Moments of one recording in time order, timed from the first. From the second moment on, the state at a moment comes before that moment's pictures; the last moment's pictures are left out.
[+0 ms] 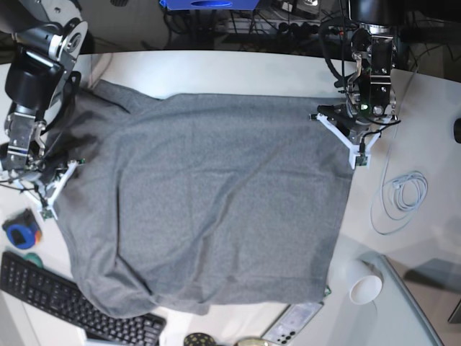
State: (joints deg) left arm 9.7 -12.4 -5.4 79.4 -4.0 0.3 43.3; right arm 15.4 8.5 29.4 51.7 -24.4 33.3 -29.9
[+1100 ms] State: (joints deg) left arm 23.0 -11.4 -16.9 99.7 -6.1 0.2 49.3; right arm -21.2 -0.5 29.5 105.0 -7.4 33.9 -50.9
